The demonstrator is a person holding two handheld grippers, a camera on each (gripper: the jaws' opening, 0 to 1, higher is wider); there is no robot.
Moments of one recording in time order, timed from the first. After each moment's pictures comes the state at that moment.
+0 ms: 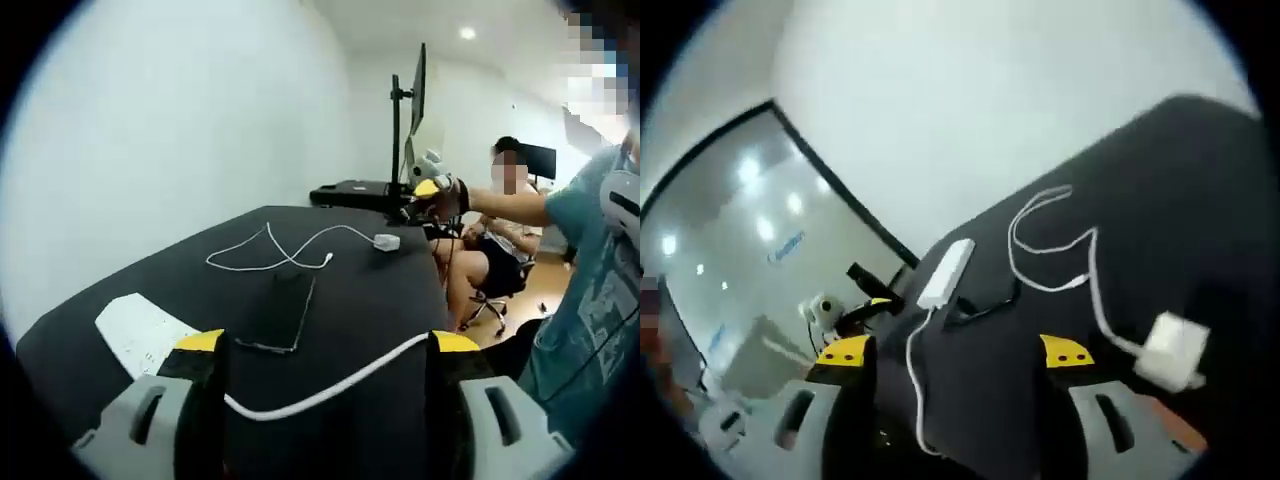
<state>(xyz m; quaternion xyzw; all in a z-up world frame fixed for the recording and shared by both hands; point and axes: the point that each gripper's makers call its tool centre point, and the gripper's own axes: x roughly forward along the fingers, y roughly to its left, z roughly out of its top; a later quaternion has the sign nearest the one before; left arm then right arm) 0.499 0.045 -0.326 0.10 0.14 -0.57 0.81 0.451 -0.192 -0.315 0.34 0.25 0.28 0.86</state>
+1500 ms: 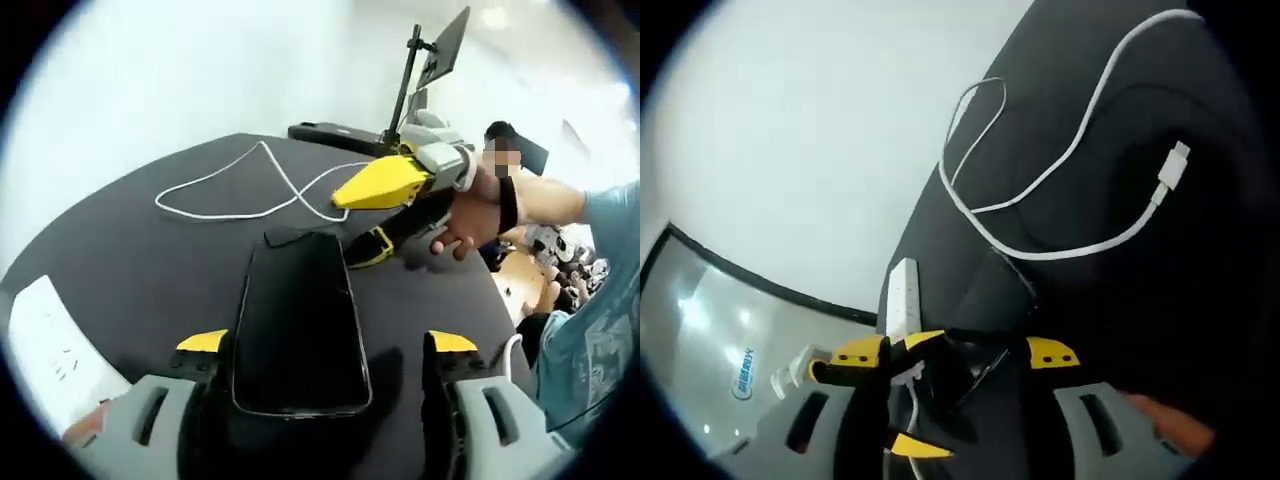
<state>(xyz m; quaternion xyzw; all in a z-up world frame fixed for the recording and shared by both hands) 0.573 -0.042 -0.410 0.11 0.28 -0.61 0.73 0.581 -0.104 -0.392 0.51 0.30 0.09 0.80</state>
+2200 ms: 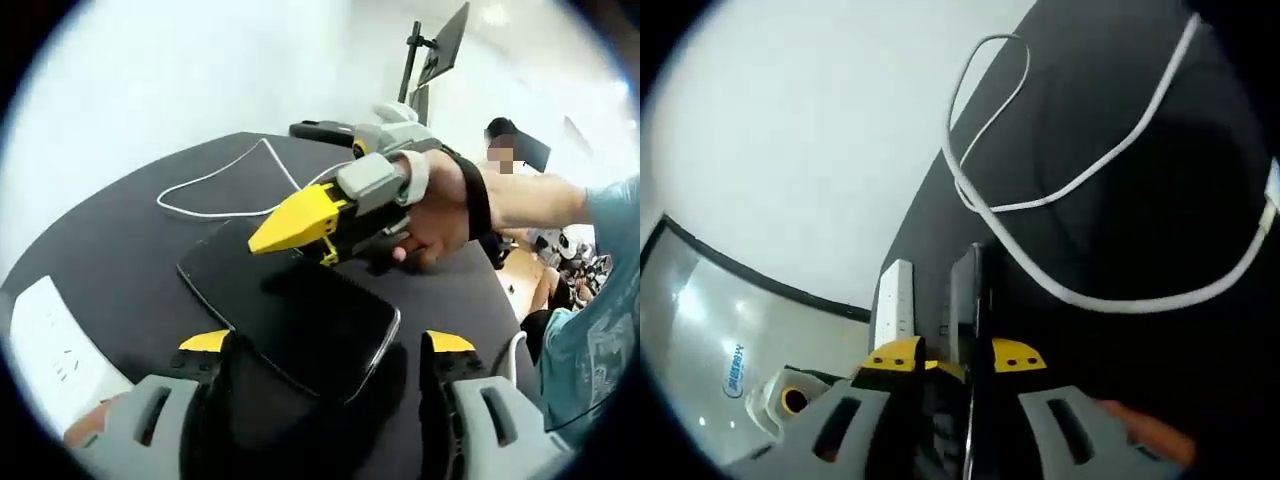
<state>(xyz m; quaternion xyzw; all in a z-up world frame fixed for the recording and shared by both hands) 0.579 -0.040 -0.412 0.12 0.28 -0.61 0.73 0.629 -0.081 -0.409 0.49 0.32 0.10 0.80</state>
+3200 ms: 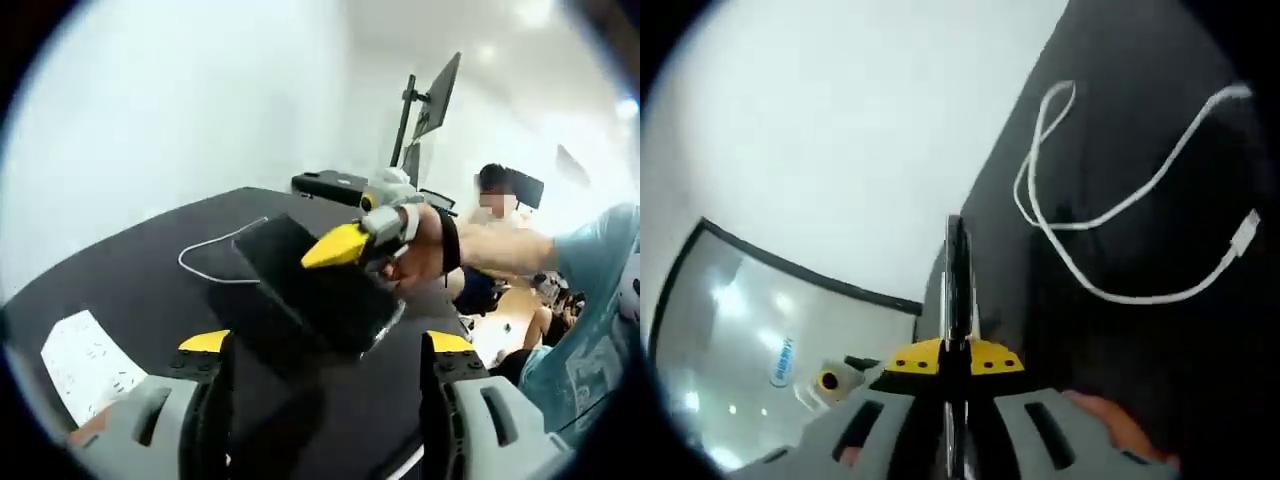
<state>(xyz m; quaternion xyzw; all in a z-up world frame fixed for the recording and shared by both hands) 0.568 -0.023 -0.325 0.05 0.21 -0.61 0.76 0.592 -0.115 -0.313 0.54 0.26 0.19 0.78</state>
